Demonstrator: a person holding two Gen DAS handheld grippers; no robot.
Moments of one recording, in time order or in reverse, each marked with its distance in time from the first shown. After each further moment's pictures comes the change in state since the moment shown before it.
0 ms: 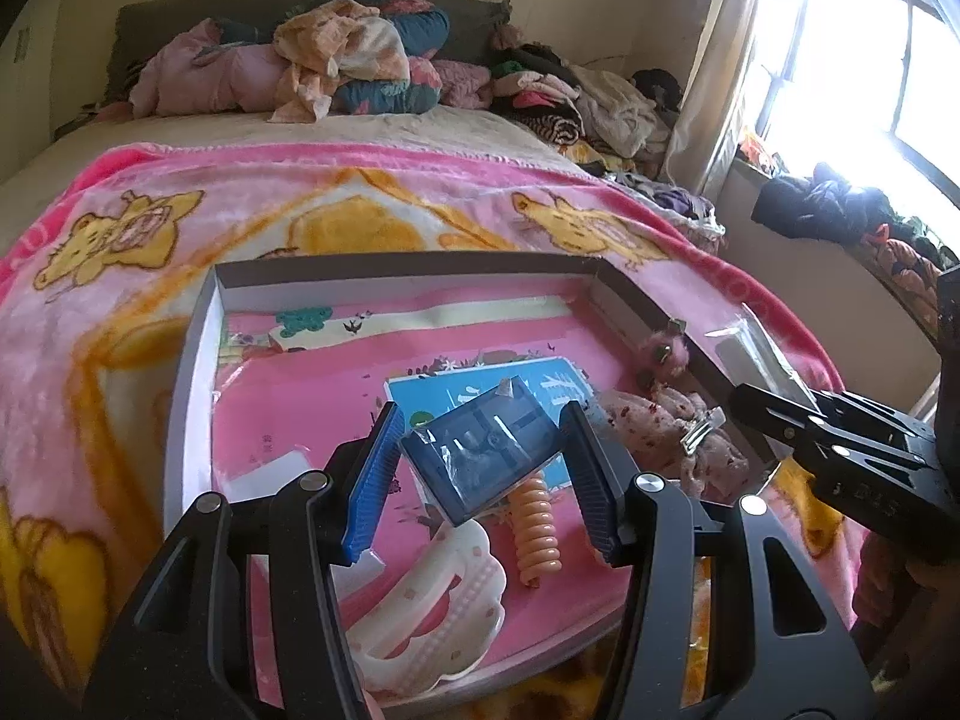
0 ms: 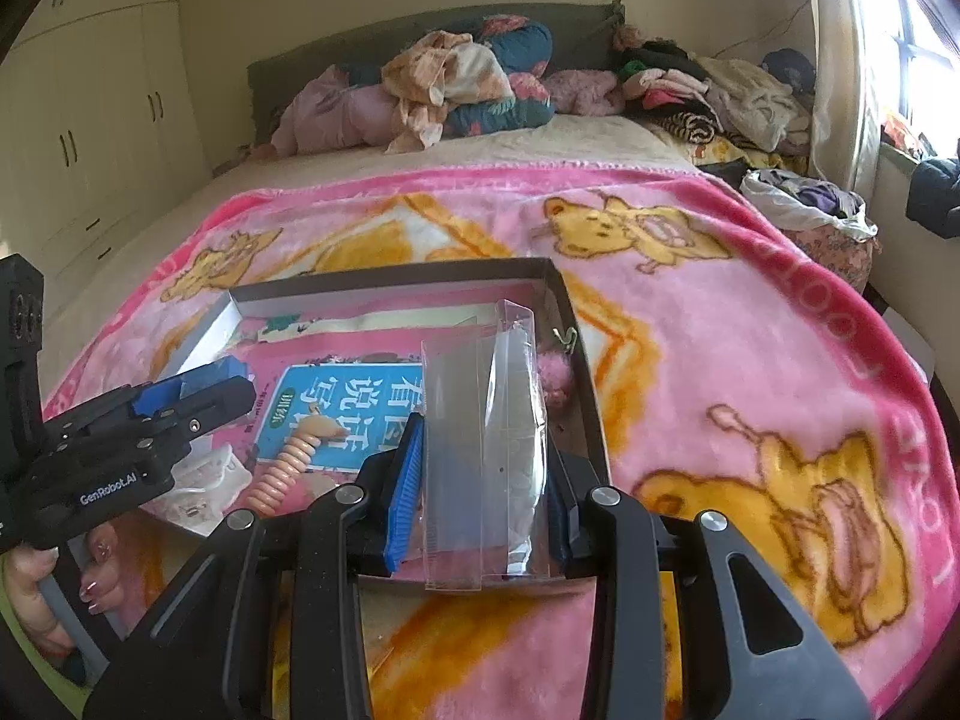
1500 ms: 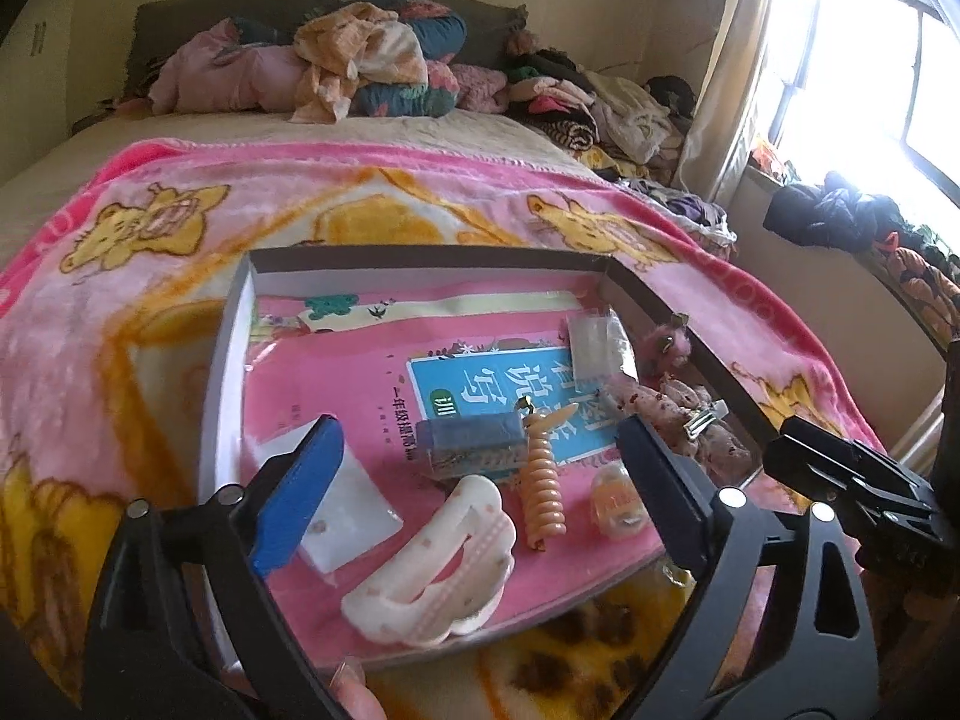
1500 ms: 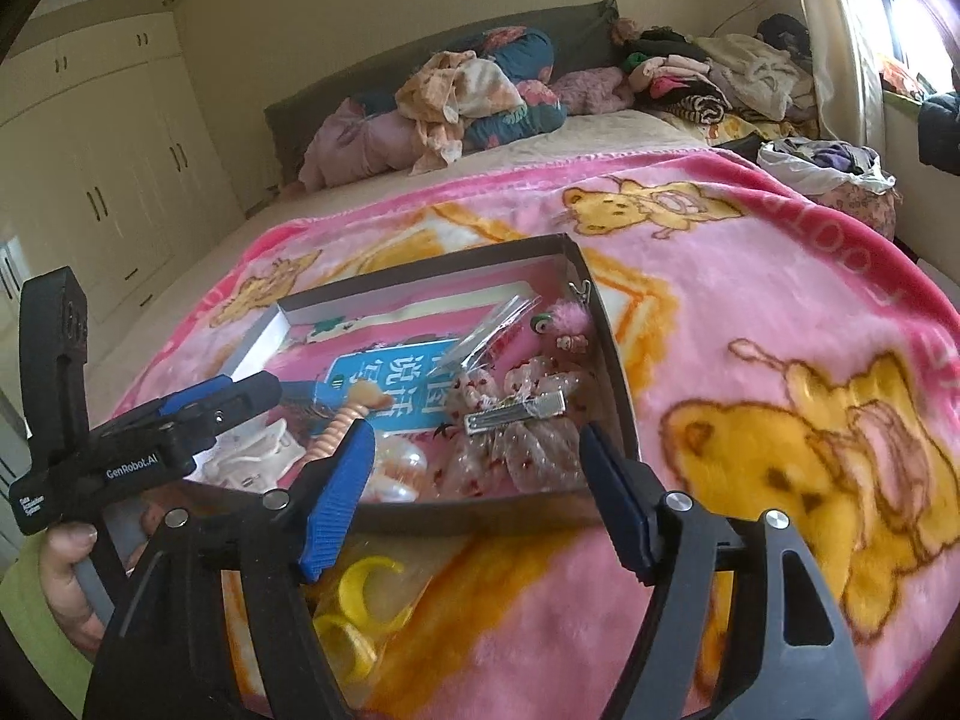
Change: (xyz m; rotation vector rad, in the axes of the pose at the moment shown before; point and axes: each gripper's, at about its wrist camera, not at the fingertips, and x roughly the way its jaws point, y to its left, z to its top) left arm -0.023 0.003 -0.010 -0.027 -0.023 0.033; right arm -0.037 -0.010 -0.039 0.100 -0.074 0.128
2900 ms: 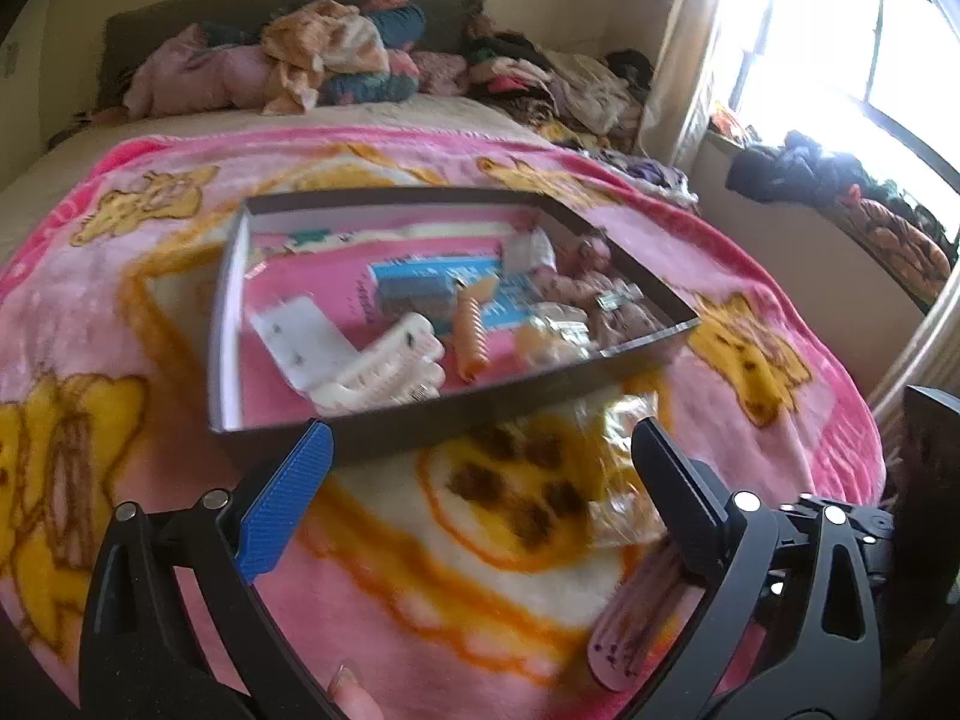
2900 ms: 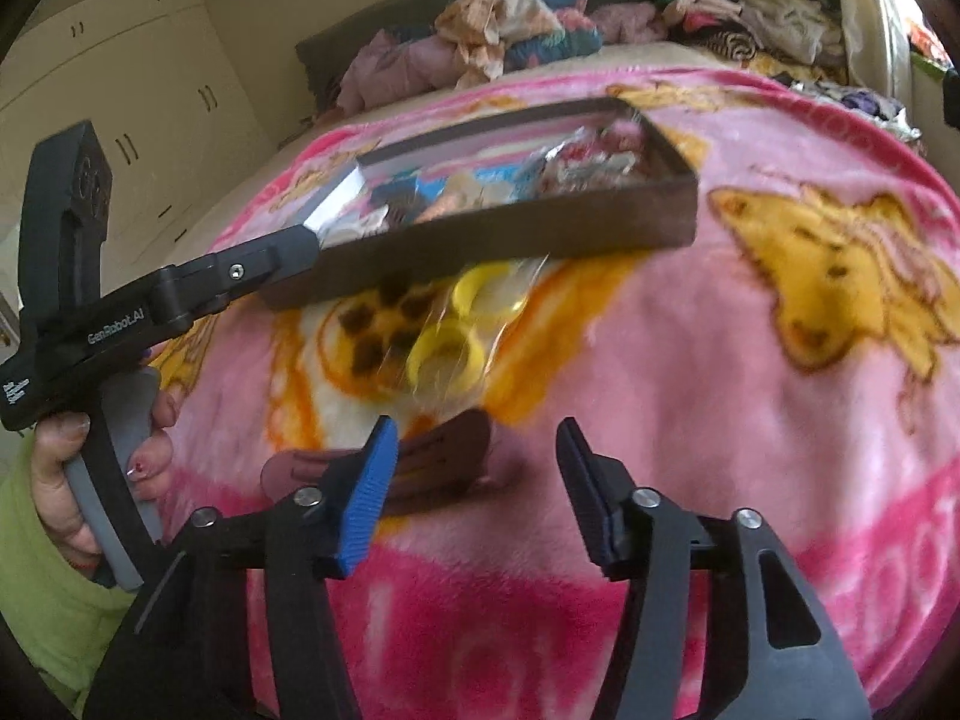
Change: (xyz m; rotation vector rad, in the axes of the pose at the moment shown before) left arm -0.050 -0.027 -0.057 0.080 0.056 -0.060; right arm -0.039 0.040 -0.103 -0.004 0.205 0.095
